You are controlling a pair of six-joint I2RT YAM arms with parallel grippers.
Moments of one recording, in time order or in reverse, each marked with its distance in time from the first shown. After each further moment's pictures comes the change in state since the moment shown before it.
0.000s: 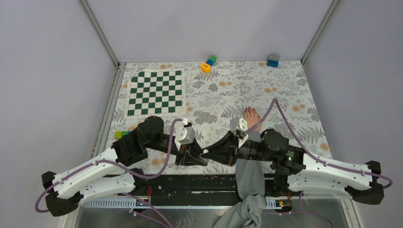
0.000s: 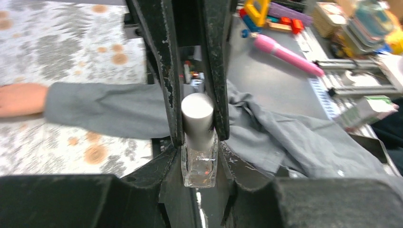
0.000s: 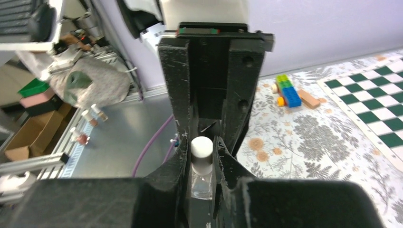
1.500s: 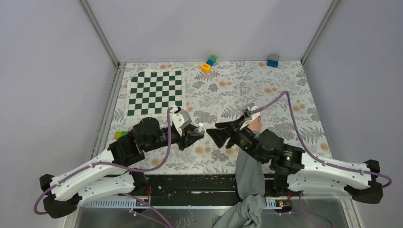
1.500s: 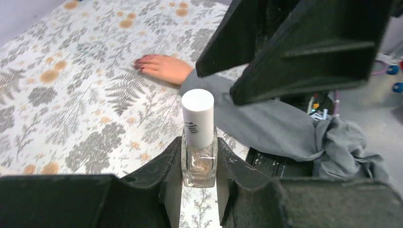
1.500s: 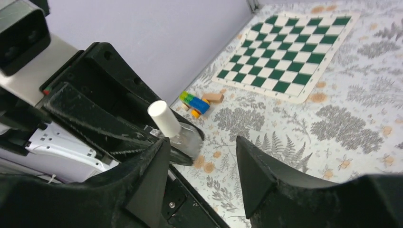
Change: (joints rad) left arm -0.003 -0.047 -0.014 -0.019 -0.689 -0.006; right arm 0.003 0.077 0.048 -0.105 0.709 0.299
